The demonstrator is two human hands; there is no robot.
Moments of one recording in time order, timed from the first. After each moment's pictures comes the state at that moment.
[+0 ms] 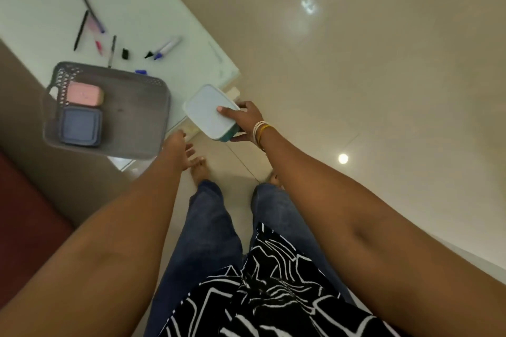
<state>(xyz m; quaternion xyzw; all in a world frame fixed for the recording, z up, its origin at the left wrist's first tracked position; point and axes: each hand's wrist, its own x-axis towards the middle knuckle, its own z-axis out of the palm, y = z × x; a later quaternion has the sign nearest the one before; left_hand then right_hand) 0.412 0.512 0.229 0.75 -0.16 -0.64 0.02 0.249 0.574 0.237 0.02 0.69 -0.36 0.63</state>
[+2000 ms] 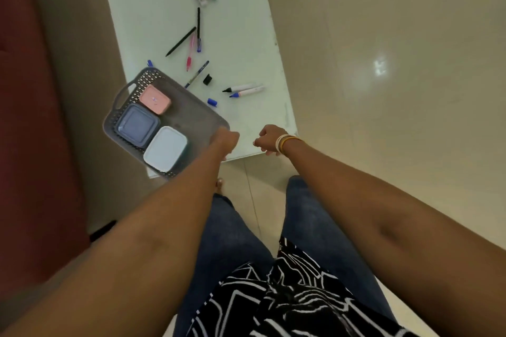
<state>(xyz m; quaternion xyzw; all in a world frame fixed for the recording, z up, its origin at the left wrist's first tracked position) 0.360 0.346 0.200 0.76 -0.35 -0.54 -0.11 0.220 0.362 0.211 -0.41 0.69 0.11 0.59</state>
